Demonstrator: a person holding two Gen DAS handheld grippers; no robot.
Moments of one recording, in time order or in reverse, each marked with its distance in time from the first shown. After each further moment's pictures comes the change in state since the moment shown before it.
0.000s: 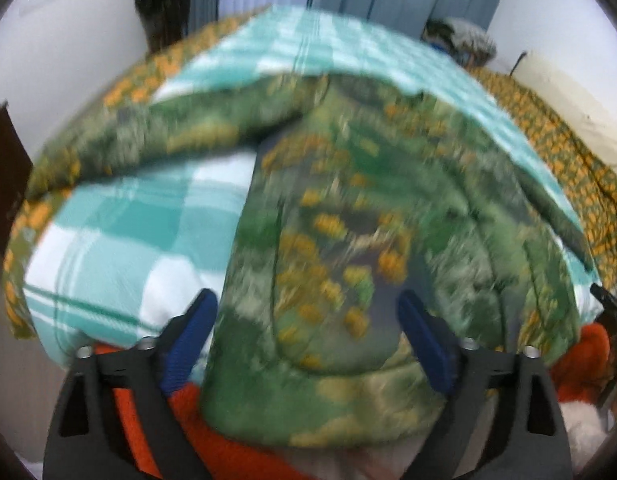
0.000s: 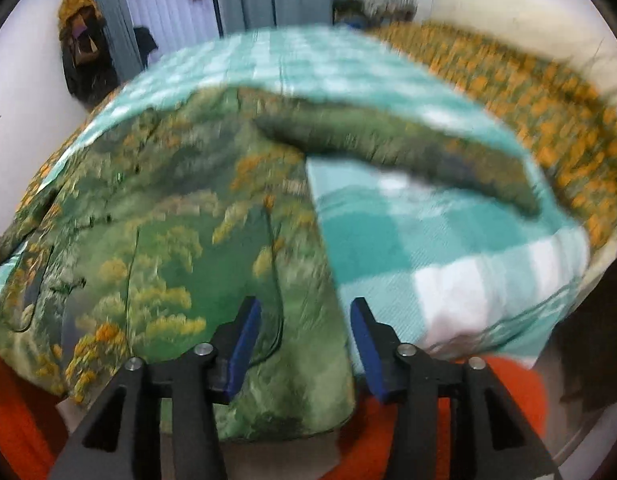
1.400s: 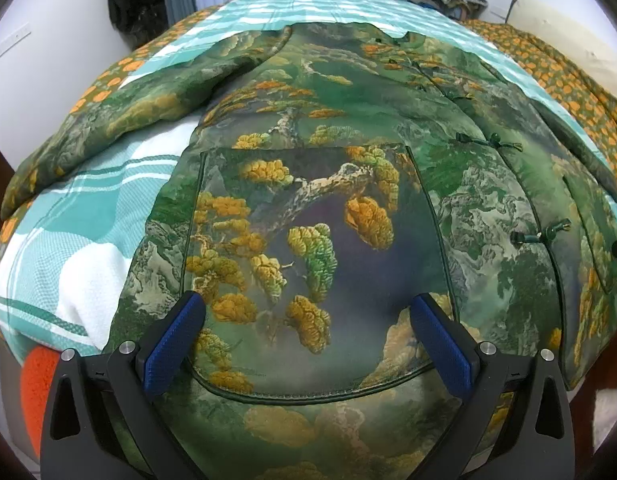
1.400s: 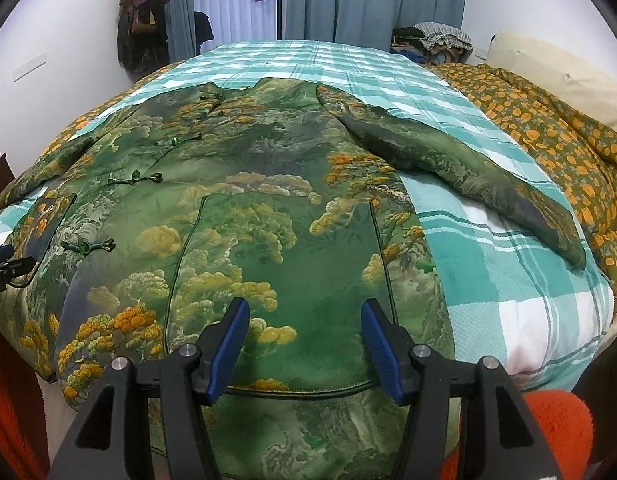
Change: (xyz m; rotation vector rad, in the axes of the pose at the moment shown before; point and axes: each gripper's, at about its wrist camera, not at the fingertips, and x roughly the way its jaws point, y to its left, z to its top) left arm 0.065 -0.034 -0.047 0.142 0.094 0.088; right arm 0.030 0.069 -0.026 -0.171 0.002 0.109
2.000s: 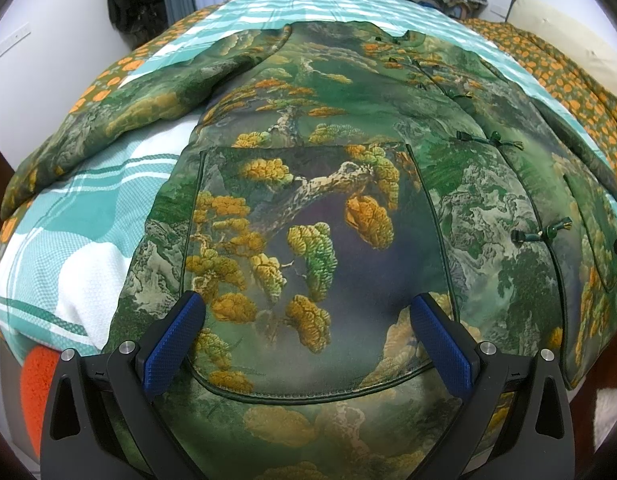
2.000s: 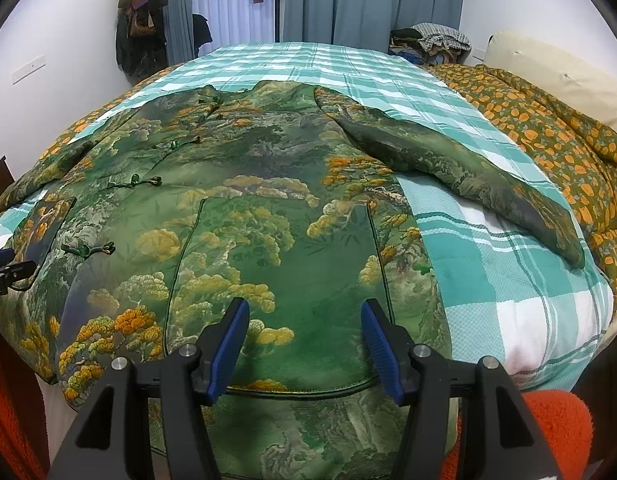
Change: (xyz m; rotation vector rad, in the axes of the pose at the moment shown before) left arm 0.000 0.000 0.000 -0.001 -0.001 0.001; right arm -0.001 -0.003 0.002 0.005 -0.006 0.001
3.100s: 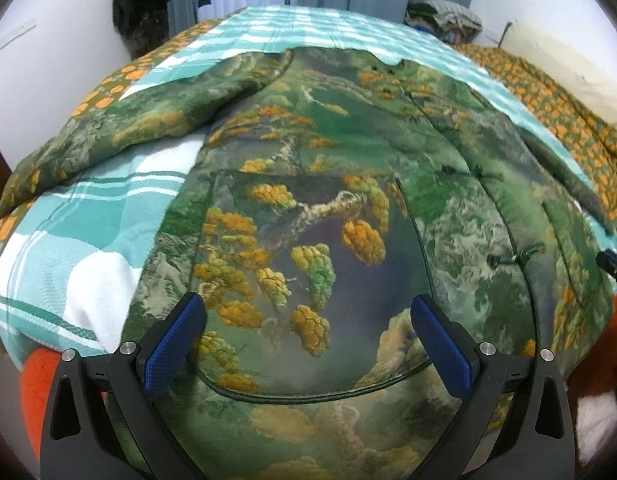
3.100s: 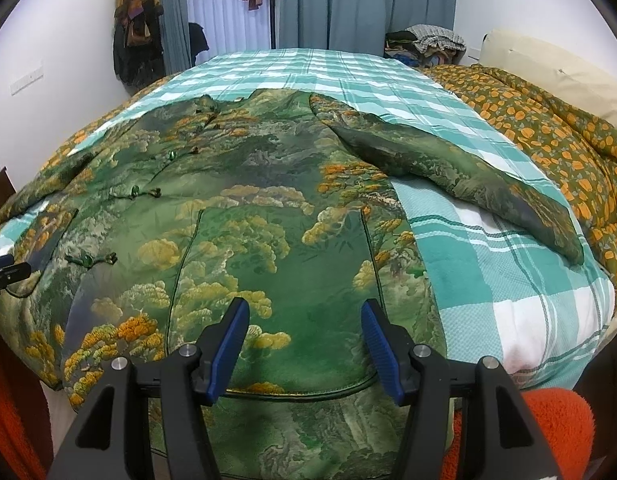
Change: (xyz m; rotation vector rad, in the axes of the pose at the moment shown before) left arm -0.021 0.012 0.001 -0.053 -0.074 -0.062; right arm -0.004 -0.011 0.004 0.059 -0.028 0.030
